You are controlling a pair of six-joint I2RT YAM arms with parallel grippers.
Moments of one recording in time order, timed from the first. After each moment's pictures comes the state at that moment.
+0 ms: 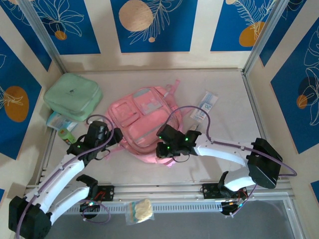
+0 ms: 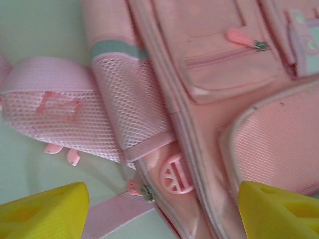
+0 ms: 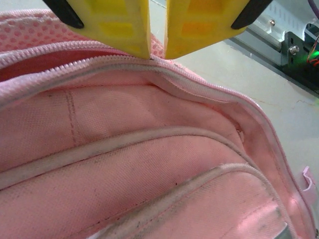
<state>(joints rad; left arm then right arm) -0.39 0.83 0.54 -0.53 -0.10 -0.75 1.03 1.40 0.89 -0.55 -0.10 0.88</state>
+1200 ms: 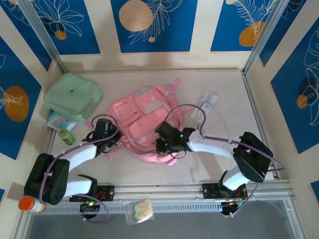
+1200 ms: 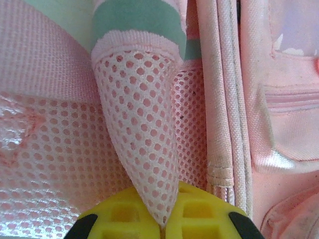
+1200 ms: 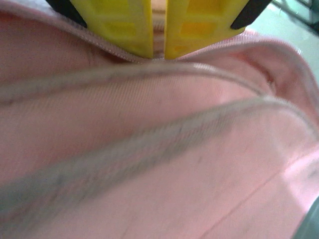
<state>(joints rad) -0.32 1.26 0.42 0.03 0.04 -0.99 0.94 1.53 0.91 -0.48 -0.07 0.82</state>
